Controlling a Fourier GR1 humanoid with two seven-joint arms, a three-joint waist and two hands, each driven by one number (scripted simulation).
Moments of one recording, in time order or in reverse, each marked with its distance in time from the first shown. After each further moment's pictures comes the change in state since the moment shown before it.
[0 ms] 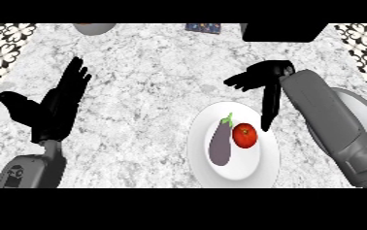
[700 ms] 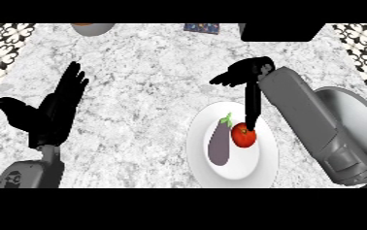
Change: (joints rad) left arm 0.036 -0.019 0.026 -0.014 -0.028 -0.027 0.001; right arm -0.045 0.088 0.013 -0.063 0.152 0.007 0.053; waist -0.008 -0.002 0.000
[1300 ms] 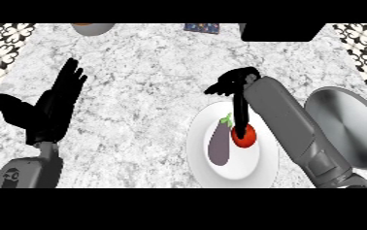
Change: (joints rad) left arm -0.022 -0.015 0.037 0.005 -0.014 -0.028 0.006; right arm 0.024 0.092 -0.011 0.048 0.116 -0.004 0.036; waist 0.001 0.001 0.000
